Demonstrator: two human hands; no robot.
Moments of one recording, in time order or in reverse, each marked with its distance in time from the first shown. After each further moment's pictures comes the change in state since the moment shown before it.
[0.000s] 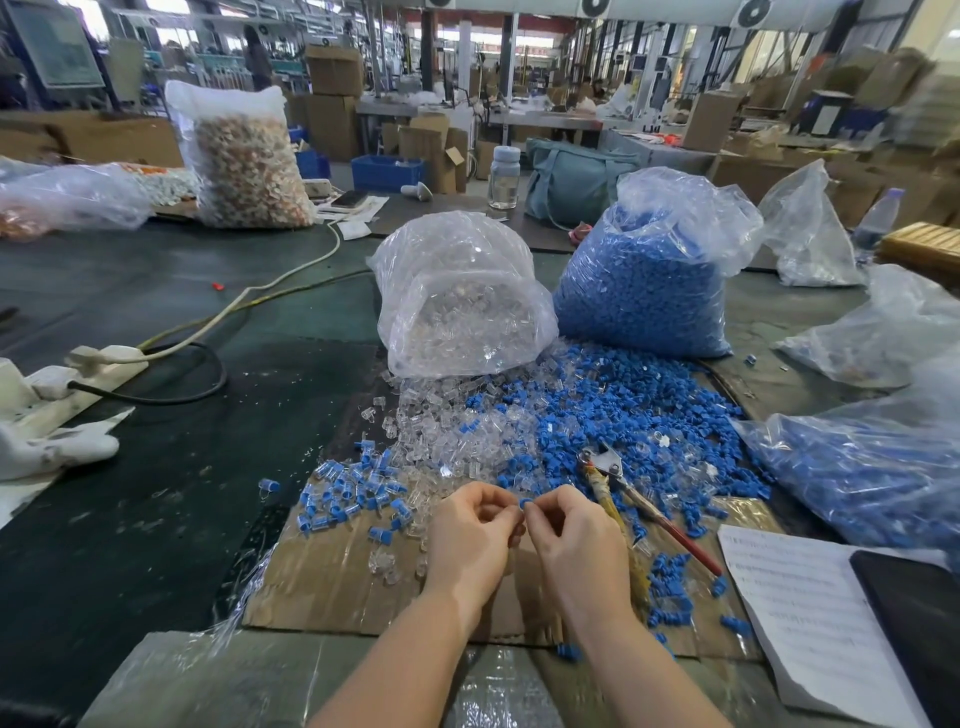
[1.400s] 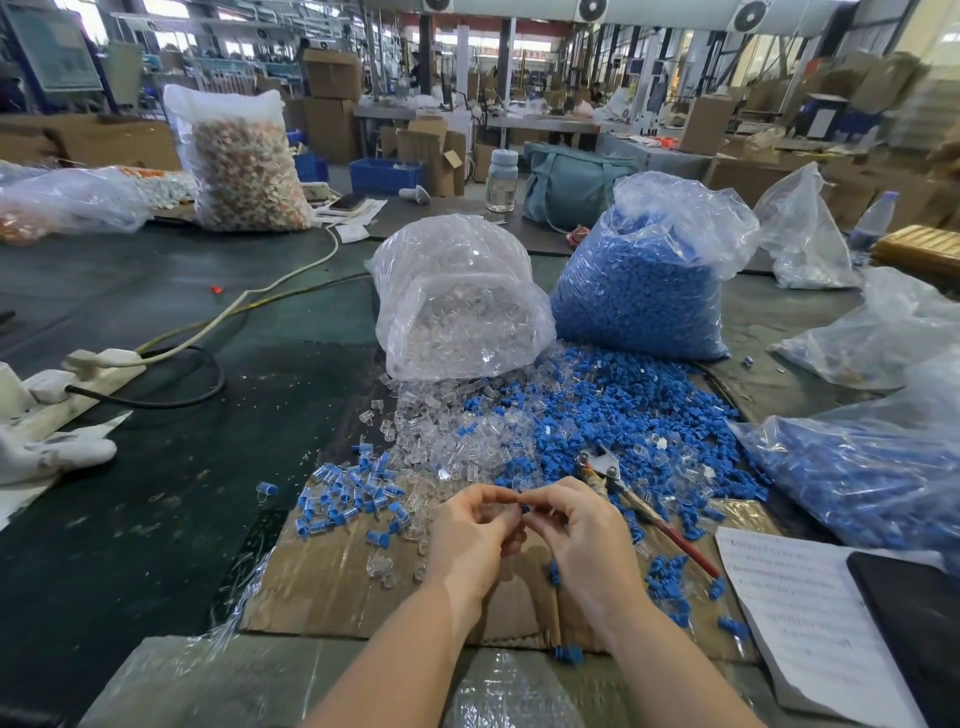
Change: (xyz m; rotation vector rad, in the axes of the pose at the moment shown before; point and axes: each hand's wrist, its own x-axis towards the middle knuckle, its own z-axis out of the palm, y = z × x) left_hand -0.002 0.005 -0.002 -0.147 -0.105 -0.100; right_hand 0.009 0.009 -0.010 0.085 -0.069 -0.218
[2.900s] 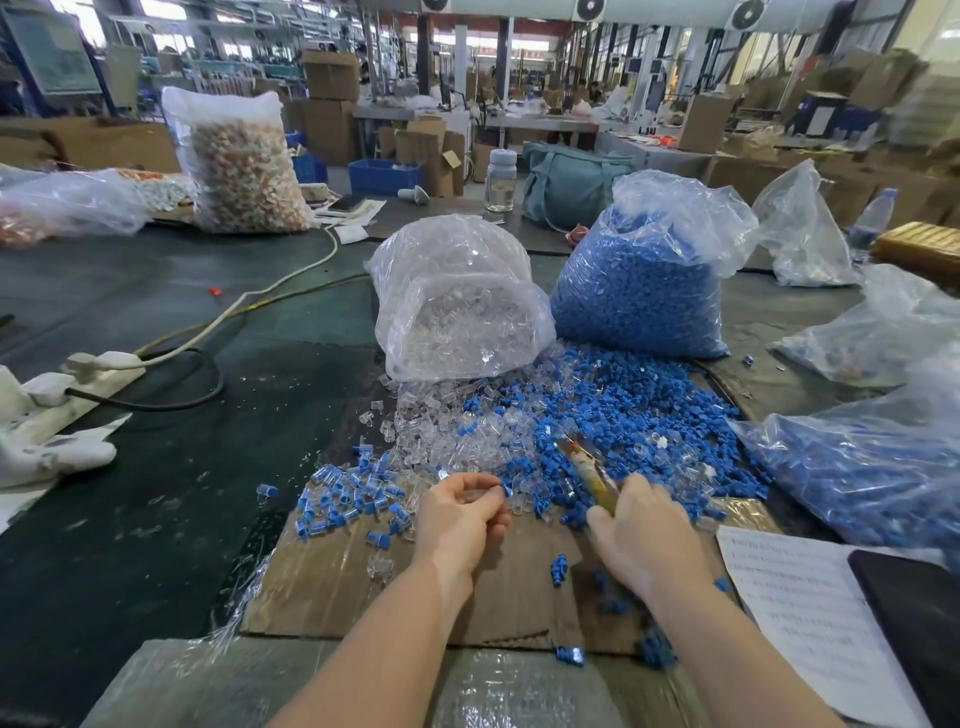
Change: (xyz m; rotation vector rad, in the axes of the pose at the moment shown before) left_hand 0.009 0.013 -0.009 -0.053 0.057 -0.096; right_hand 0.015 0.010 -0.037 -0.466 -0.162 0.492
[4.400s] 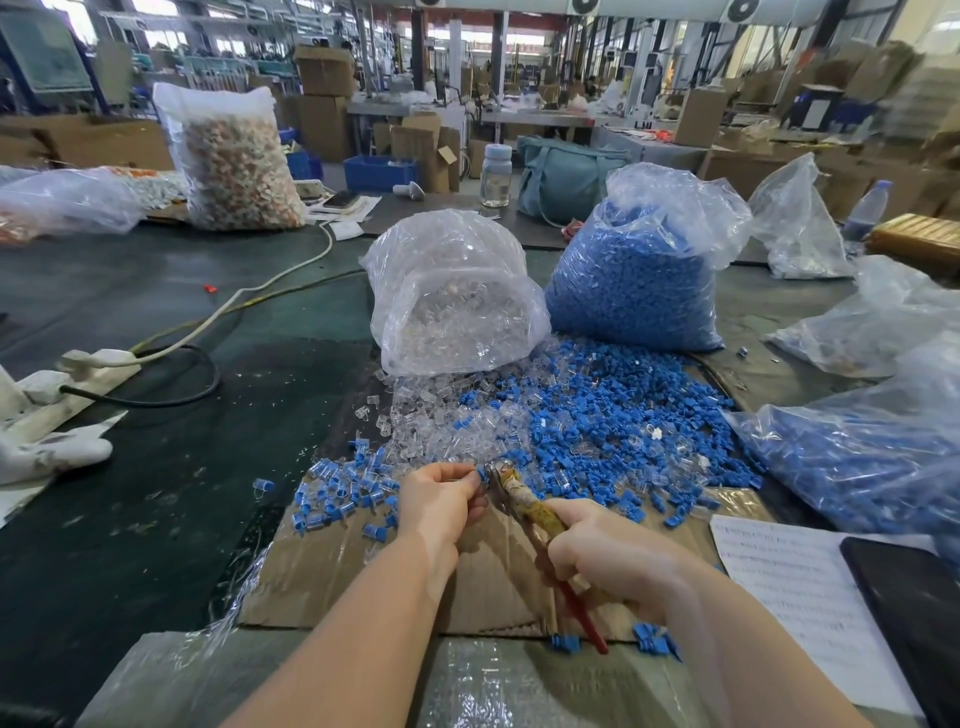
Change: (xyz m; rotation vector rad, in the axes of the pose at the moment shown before) left_hand 0.018 0.004 -0.002 0.011 0.152 0.005; right_hand -0.024 -0.021 -0.016 0.537 -0.719 -0.048
